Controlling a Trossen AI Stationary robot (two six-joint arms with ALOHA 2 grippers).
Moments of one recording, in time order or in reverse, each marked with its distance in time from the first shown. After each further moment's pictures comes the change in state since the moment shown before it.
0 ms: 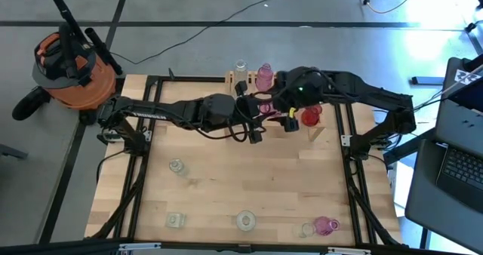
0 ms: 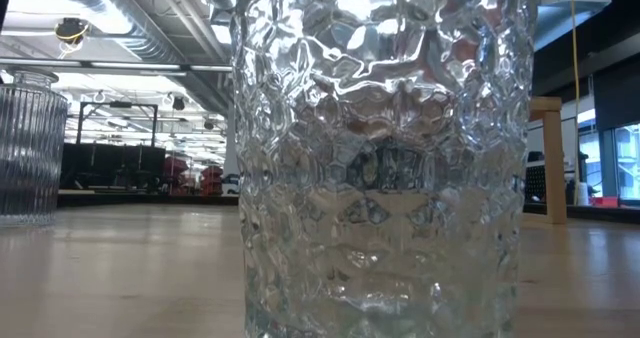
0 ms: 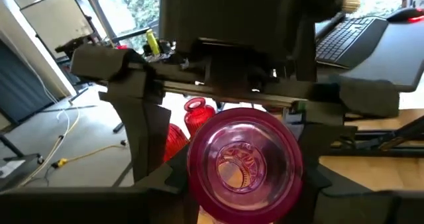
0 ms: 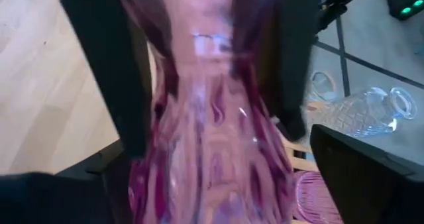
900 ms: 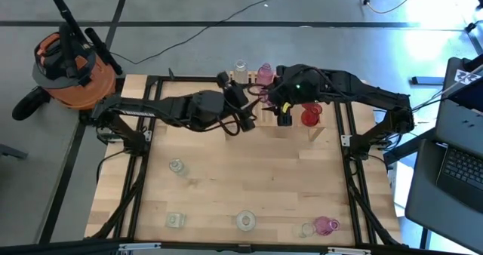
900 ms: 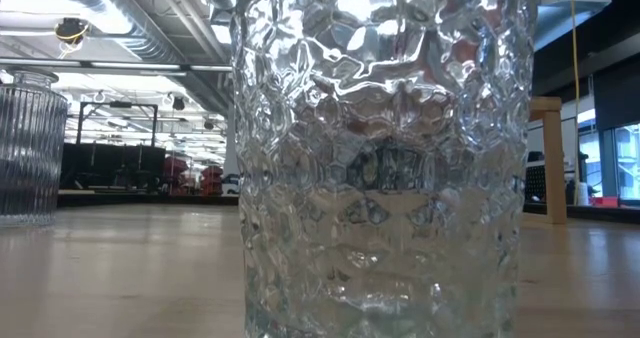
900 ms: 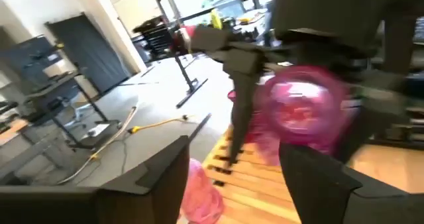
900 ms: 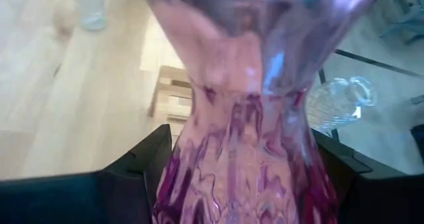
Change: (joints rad) left arm -0.001 -0.087 0.001 -0.124 -0.300 0.005; right arm 0.001 0.017 0.002 0.054 0.077 0.068
